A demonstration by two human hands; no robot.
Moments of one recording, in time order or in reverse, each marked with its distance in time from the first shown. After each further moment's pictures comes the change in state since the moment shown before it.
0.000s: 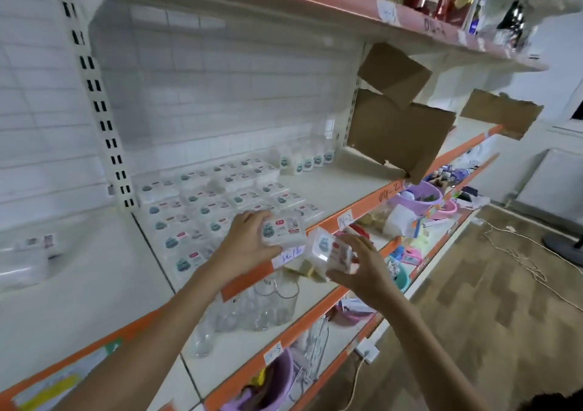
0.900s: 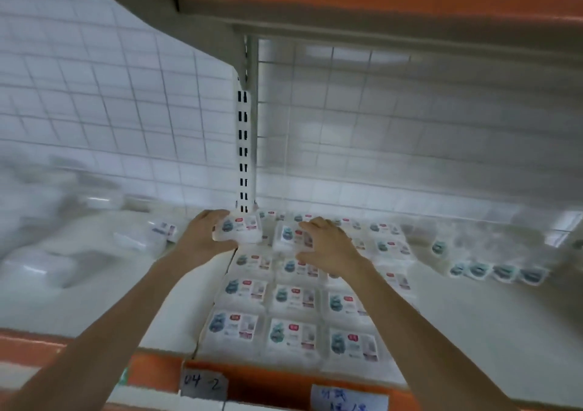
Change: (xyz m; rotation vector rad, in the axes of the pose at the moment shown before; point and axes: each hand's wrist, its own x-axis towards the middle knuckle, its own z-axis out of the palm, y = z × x) left_hand 0.002 -0.120 -0.116 0.254 0.541 -0.725; right_hand 0.276 -0.115 0.154 -0.288 -0.659 -0.805
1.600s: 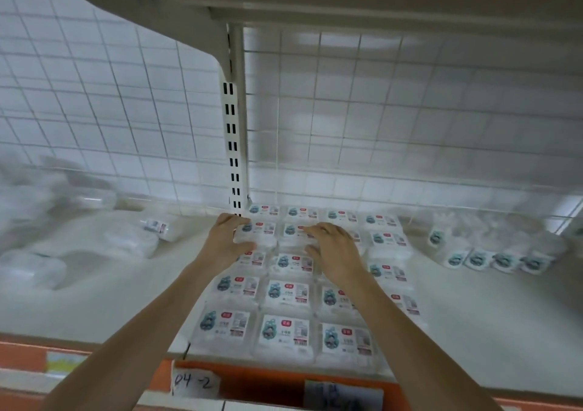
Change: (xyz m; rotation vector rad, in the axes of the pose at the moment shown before) left_hand 0.009 0.016 0.051 -0.035 0.015 0.009; right_hand -0.011 0.025 0.034 -0.008 0.265 0.011
